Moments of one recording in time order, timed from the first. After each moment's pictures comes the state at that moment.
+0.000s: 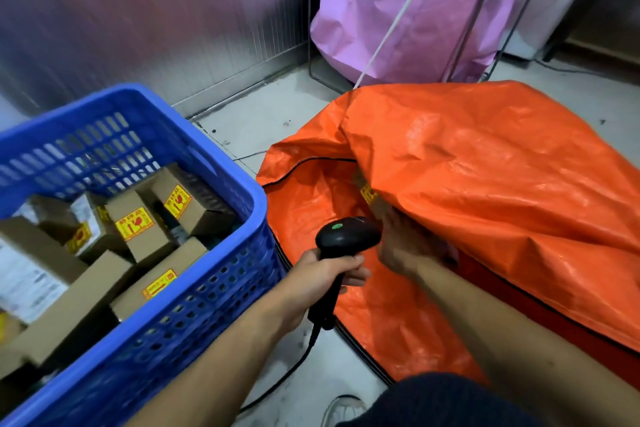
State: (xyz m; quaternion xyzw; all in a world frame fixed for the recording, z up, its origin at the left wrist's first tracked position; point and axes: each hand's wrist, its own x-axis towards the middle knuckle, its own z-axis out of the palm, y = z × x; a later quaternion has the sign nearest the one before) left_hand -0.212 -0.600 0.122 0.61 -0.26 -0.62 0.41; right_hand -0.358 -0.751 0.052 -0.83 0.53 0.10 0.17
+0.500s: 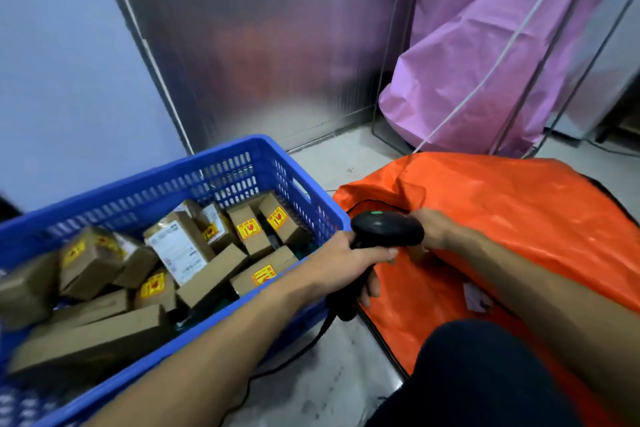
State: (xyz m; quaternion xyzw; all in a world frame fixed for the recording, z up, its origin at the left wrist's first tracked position) left_hand -0.179 -0.506 0.299 0.63 -0.38 -0.54 0.41; right_hand -0.298 -0.719 0.252 -0.86 0.42 0.14 0.24
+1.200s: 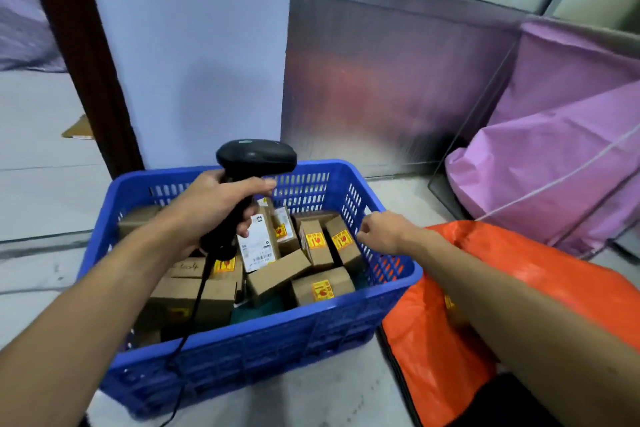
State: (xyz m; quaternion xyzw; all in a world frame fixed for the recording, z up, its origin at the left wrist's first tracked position) left_hand 0.002 -0.293 0.393 0.67 -0.20 -0.32 0.63; right_hand -0.108 -0.585 0.323 -0.95 0.25 0.16 0.05
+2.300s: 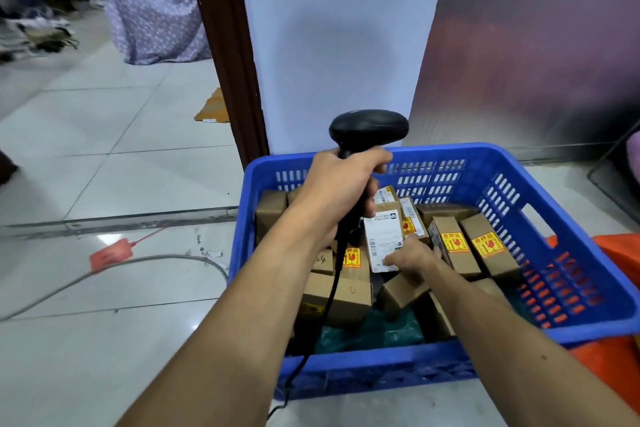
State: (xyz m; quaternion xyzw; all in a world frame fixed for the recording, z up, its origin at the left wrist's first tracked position) left_hand 0.073 -0.273 0.371 0.68 -0.11 -0.27 0.67; right_hand 0.071 -0.504 0.095 -0.84 0.40 0.18 0.32
